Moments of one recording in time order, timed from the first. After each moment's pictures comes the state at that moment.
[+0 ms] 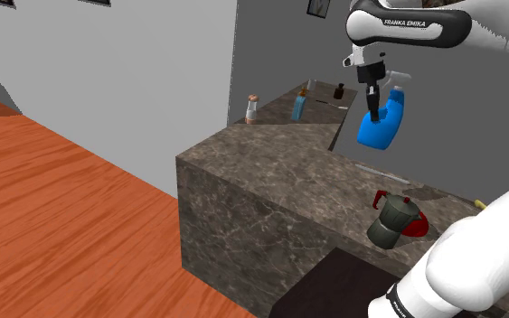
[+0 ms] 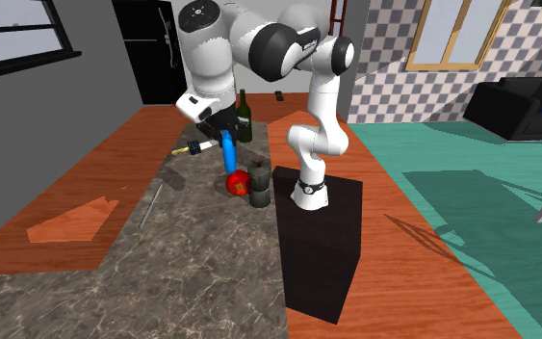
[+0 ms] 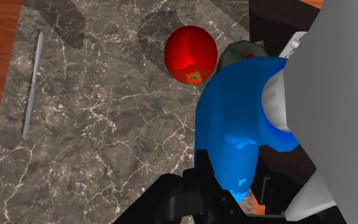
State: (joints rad) arm -0.06 -0.15 -0.22 -1.73 -0.34 1.22 -0.72
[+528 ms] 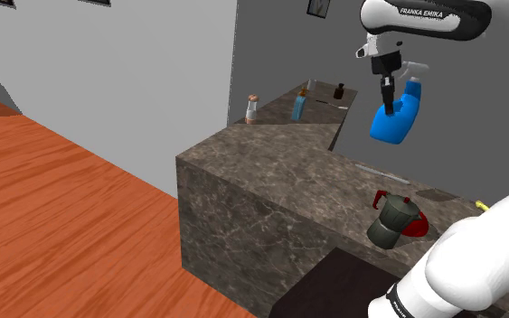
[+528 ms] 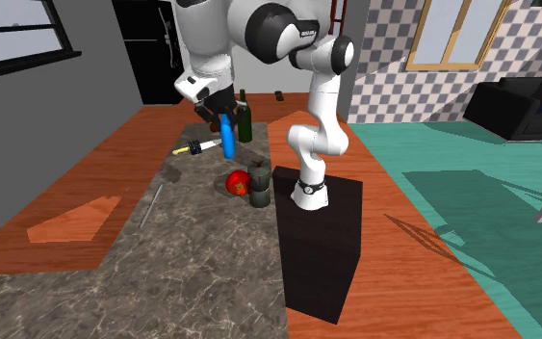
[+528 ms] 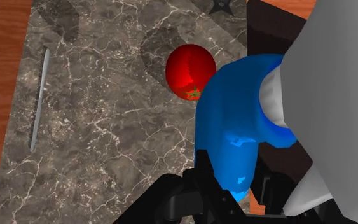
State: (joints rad) arm -0.07 -0.19 -0.24 -1.69 -0.37 1.15 -0.78
